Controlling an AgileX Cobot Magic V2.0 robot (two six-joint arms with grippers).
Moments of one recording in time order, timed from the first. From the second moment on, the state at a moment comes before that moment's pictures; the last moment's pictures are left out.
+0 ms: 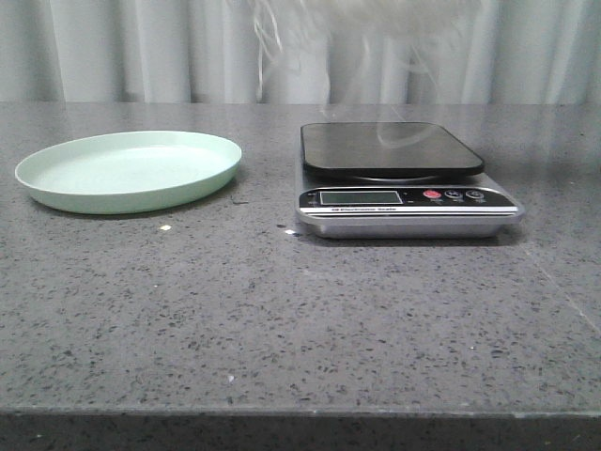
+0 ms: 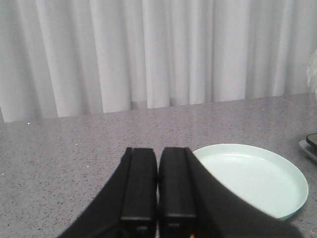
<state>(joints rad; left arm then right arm) -0.14 0.22 -0.35 -0.07 0.18 0.13 0.35 1.74 -2.03 0.41 1.23 -0.37</state>
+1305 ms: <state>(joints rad) -0.14 0.22 -0.35 -0.07 0.19 0.13 0.63 2.14 -2.08 0.48 0.90 -0.37</state>
